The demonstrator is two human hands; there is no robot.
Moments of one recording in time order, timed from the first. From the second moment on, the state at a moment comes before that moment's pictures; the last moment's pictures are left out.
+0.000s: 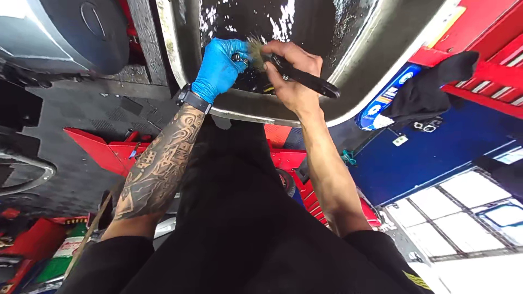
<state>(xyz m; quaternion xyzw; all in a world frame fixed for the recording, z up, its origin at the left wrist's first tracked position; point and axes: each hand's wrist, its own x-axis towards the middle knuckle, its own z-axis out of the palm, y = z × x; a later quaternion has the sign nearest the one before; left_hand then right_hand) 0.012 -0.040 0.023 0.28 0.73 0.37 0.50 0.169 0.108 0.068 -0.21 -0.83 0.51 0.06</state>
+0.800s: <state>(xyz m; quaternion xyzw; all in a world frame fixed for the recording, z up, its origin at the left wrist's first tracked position) -0.008 -0.035 0.026 0.25 0.68 0.42 0.55 0.182 0.125 0.050 -0.19 -0.85 0.49 -0.08</state>
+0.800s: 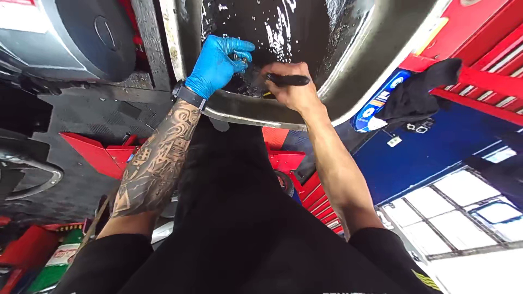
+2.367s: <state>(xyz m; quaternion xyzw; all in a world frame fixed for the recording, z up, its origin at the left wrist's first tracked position) 0.003 0.012 -0.014 -0.16 0.55 0.59 0.56 0.126 0.108 0.038 -0.32 -0.80 0.51 0.00</state>
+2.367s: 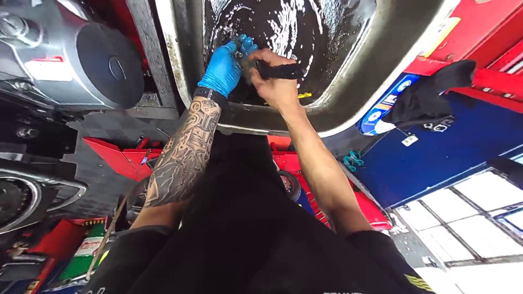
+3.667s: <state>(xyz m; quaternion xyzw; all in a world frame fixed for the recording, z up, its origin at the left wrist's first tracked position) -0.008 -0.030 0.040 -0.18 0.53 0.56 0.61 0.181 0.132 0.015 -0.50 -0.65 0.57 0.00</state>
